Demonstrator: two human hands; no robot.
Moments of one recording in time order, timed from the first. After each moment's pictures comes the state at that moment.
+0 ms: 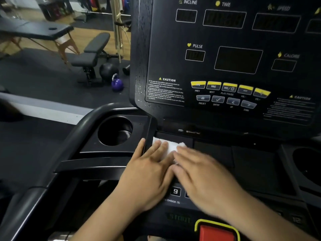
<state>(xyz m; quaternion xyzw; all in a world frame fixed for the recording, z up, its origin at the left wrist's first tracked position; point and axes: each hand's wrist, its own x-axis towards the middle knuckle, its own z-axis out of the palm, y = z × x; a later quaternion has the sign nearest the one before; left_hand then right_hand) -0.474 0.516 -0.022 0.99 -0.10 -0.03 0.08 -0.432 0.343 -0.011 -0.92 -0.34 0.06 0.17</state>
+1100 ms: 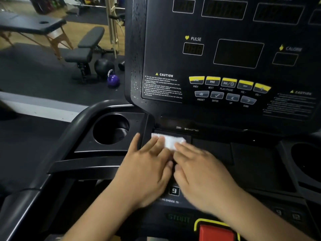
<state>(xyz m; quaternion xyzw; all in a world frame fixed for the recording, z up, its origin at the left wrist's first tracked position) -0.467 0.515 -0.012 0.99 -0.10 -0.06 0.04 -0.428 0.352 -0.006 -0.93 -0.33 0.10 0.10</state>
